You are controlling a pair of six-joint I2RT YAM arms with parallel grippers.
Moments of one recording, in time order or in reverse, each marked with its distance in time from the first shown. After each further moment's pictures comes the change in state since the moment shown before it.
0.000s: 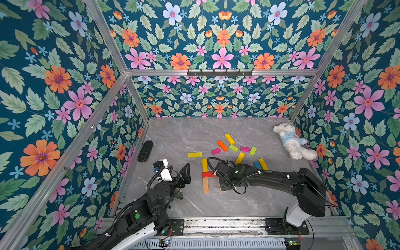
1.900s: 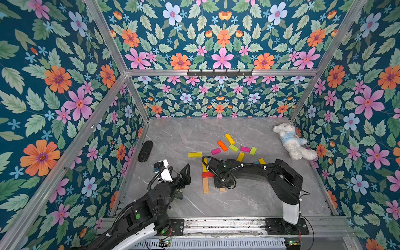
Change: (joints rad) left arm 0.000 -0.011 -0.017 0.001 0.000 -0.004; right arm -0.091 0.267 0.182 0.005 -0.082 0.028
